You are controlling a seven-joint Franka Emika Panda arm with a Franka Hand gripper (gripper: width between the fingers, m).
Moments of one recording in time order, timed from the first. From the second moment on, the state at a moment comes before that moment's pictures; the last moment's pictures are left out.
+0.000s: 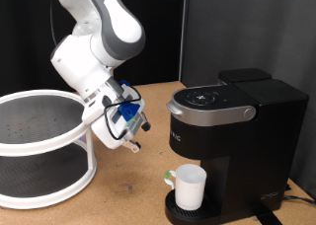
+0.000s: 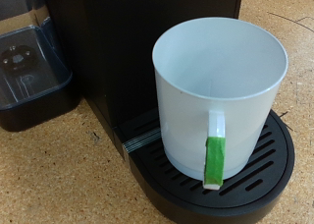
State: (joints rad) arm 1.17 -0.46 -1.26 -2.81 1.04 2.87 -1.30
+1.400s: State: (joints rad) arm 0.51 -0.71 -0.64 -2.83 0.71 2.61 -0.85
